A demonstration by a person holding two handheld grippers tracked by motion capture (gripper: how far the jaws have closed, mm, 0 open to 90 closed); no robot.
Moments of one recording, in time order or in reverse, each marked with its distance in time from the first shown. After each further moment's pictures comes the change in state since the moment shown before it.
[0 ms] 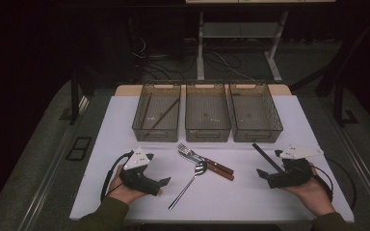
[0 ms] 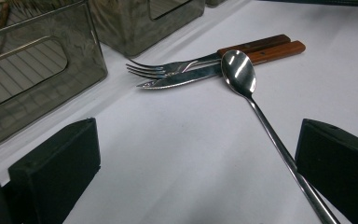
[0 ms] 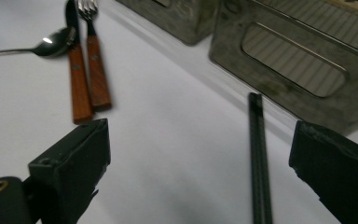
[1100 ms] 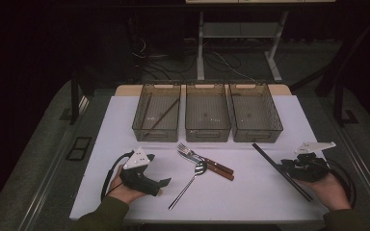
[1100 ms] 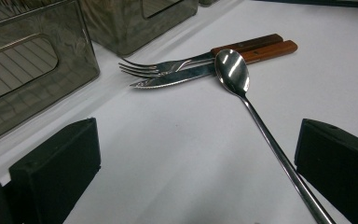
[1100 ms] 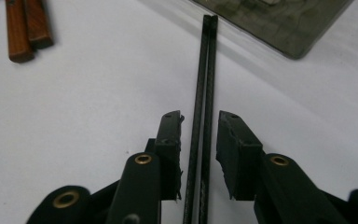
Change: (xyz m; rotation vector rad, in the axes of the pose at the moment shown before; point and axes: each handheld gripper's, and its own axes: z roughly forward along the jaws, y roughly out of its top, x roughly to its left) left arm 0.001 -0.001 0.001 0.000 -0.030 0.000; right arm -0.051 -0.024 -0.007 0.178 0.022 0.078
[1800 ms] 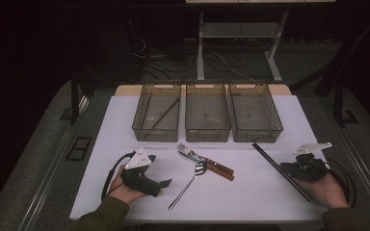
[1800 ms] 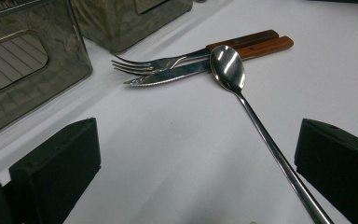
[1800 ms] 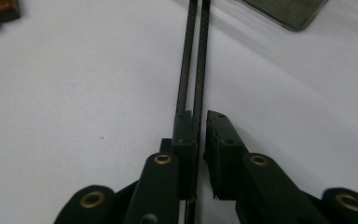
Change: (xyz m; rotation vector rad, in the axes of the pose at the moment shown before) left arm -0.001 0.000 0.002 0.014 -0.016 0.003; right arm -0.010 -0.008 0.013 0.053 -0.009 0.011
